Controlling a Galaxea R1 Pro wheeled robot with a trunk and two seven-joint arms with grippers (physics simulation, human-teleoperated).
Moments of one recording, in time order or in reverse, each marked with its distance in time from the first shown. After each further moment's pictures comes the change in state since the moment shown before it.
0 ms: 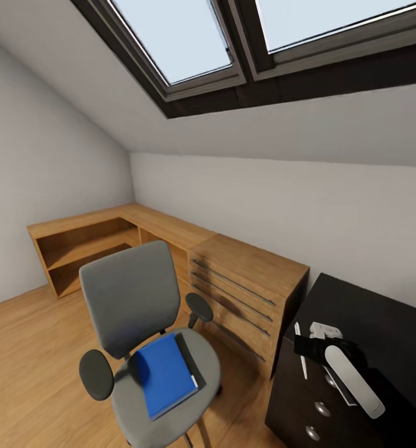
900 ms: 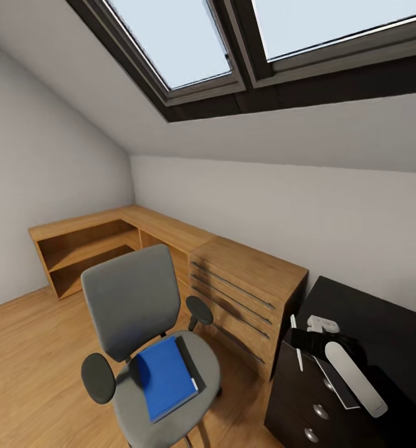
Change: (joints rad) left arm 0.000 0.000 0.000 0.000 0.001 0.000 0.000; right arm 0.000 -0.002 0.001 -0.071 -0.011 0.002 0.002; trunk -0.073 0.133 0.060
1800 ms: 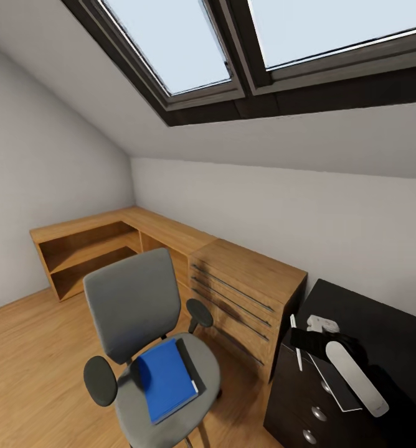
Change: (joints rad) left arm 0.000 0.000 -0.001 0.000 -0.004 0.000 0.000; right arm 0.000 -0.003 -0.002 -0.007 -0.024 0.001 -0.005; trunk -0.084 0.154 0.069
